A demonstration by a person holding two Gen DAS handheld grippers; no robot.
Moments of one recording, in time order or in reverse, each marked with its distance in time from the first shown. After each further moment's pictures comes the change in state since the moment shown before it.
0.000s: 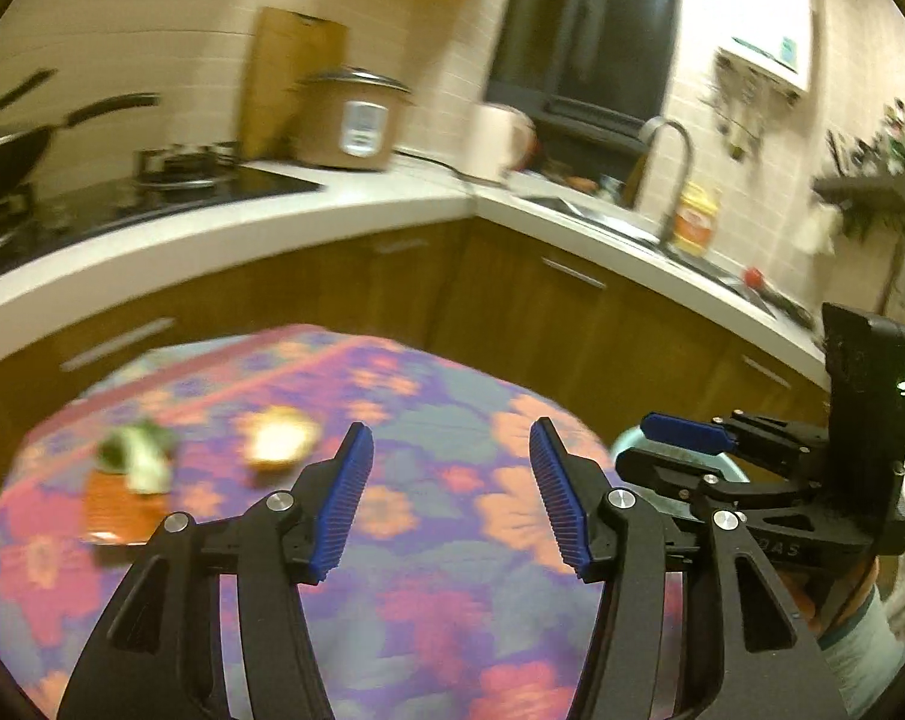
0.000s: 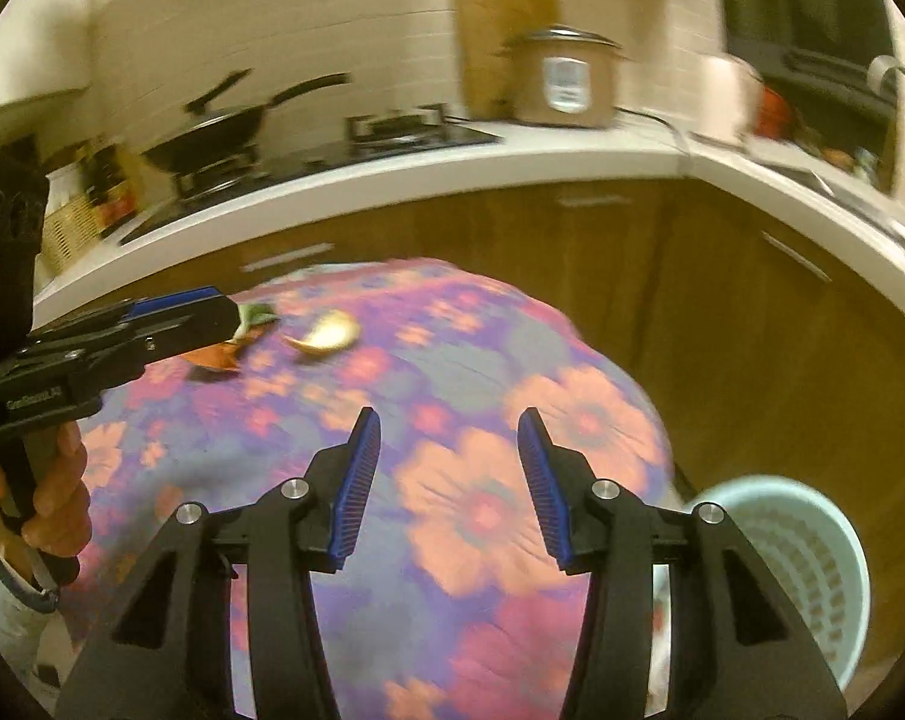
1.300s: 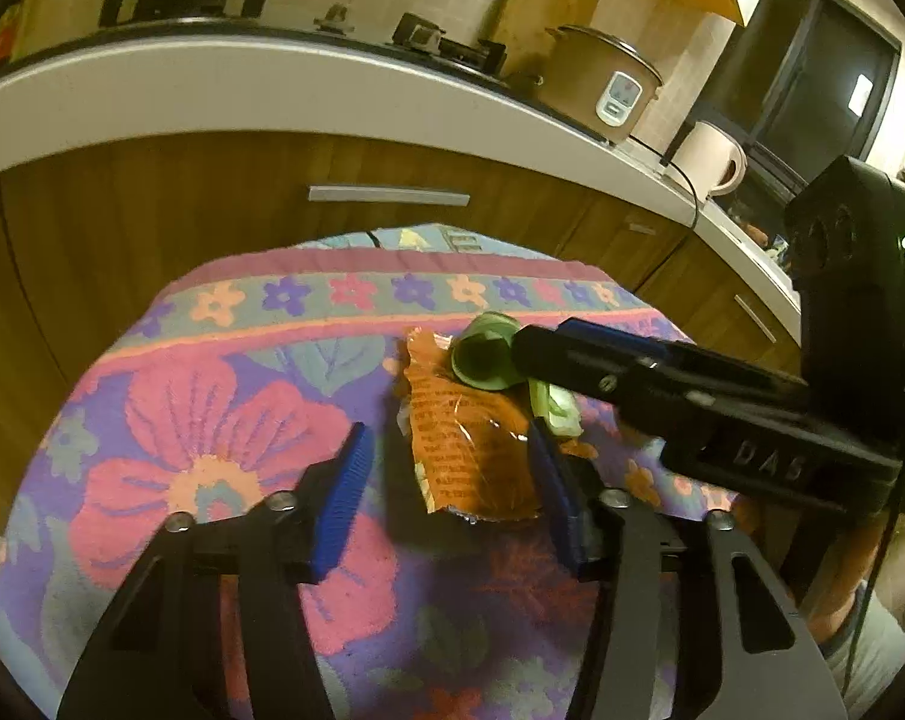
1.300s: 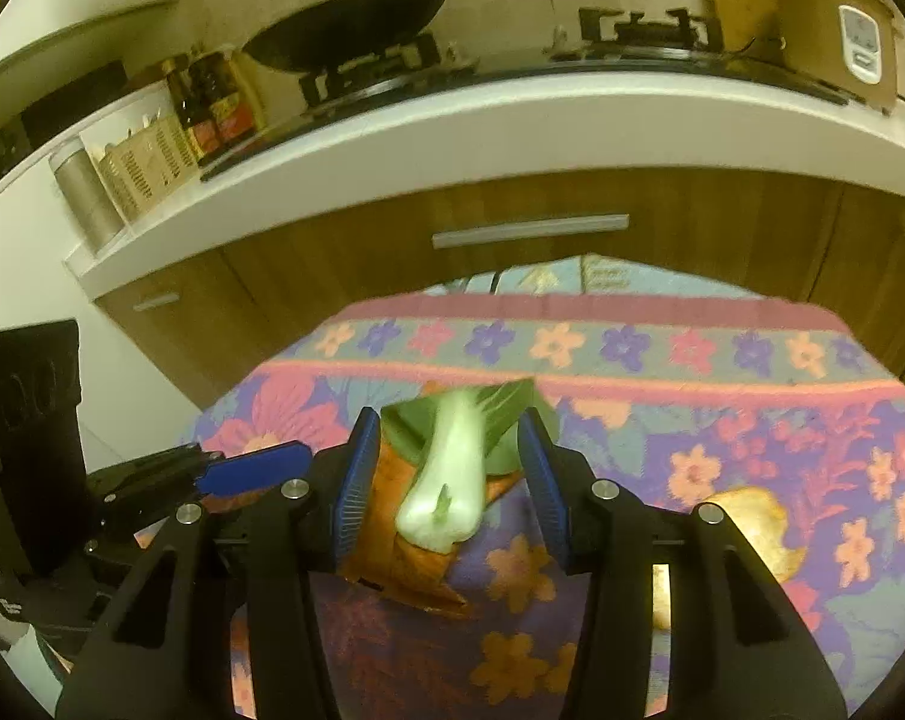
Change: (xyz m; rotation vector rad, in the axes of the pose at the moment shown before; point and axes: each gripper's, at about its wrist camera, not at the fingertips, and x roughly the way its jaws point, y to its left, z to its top) left arm 0.017 0.207 -0.054 -0.358 0.108 0.180; right arm 0.238 0.160 0.073 -0.097 0.202 0.348
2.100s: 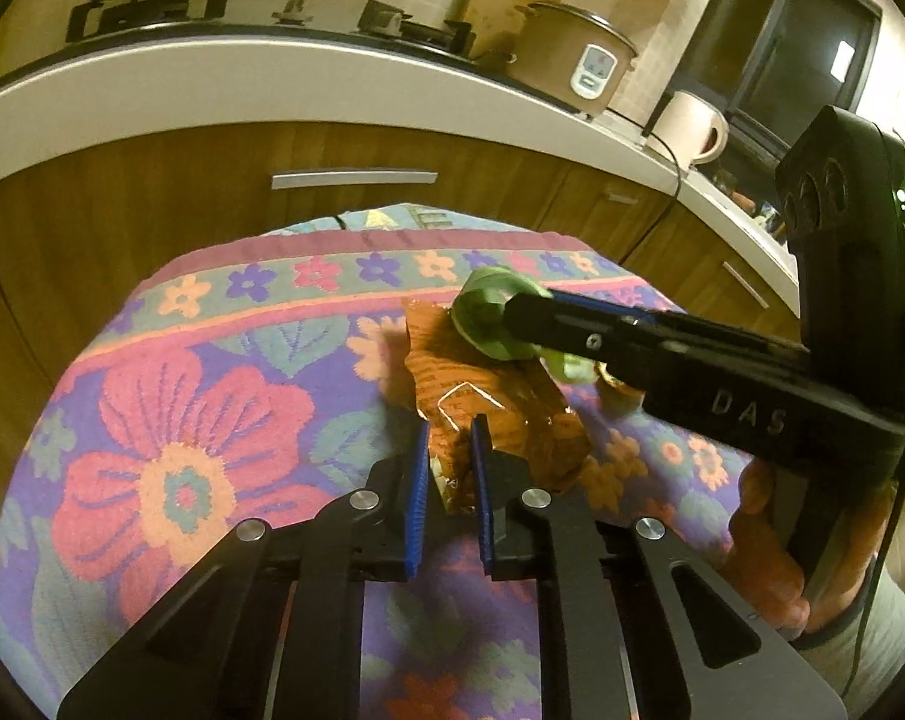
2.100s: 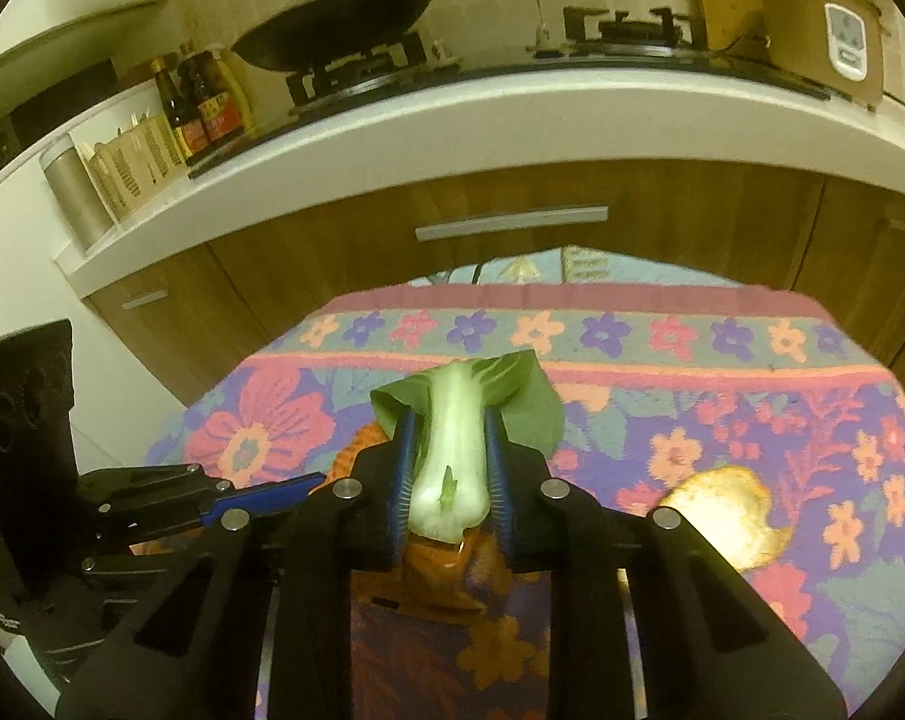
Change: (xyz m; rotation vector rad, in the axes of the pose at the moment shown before) left arm 0.001 -0.016 -0.007 0.072 0.028 -0.009; right arm -0.018 -0.008 -0.004 0.019 -0.032 -0.028
